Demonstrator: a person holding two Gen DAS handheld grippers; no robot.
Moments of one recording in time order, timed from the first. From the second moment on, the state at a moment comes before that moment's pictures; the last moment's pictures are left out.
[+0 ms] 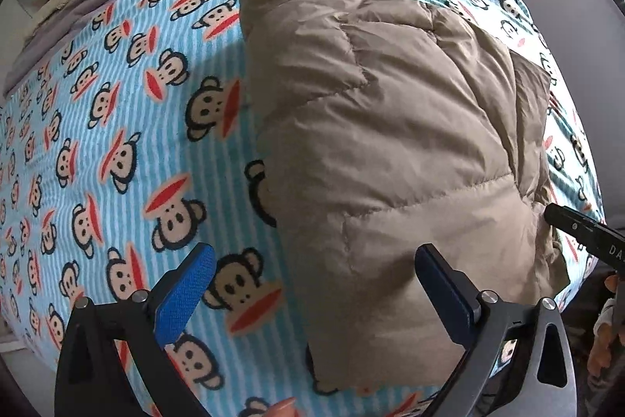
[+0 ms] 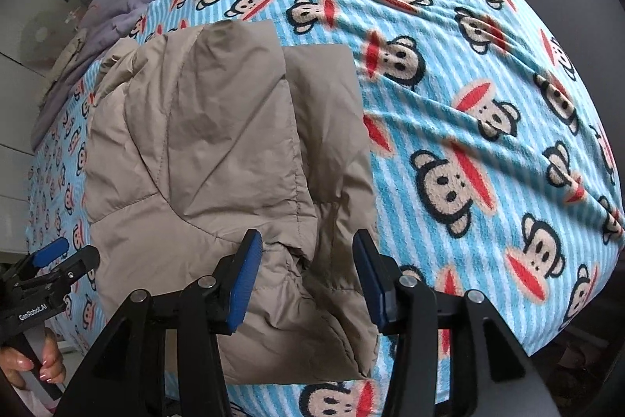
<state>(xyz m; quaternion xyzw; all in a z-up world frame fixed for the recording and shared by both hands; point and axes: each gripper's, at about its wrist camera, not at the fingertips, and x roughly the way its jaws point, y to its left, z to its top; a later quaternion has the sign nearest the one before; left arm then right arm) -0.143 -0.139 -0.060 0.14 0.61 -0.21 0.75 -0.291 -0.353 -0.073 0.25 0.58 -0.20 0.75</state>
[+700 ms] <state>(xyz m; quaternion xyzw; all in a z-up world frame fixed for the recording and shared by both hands) -0.142 -0.149 -0.069 0.14 0.63 -0.21 0.73 -0.310 -0.416 -0.086 0.39 0.53 -0.16 0.74</state>
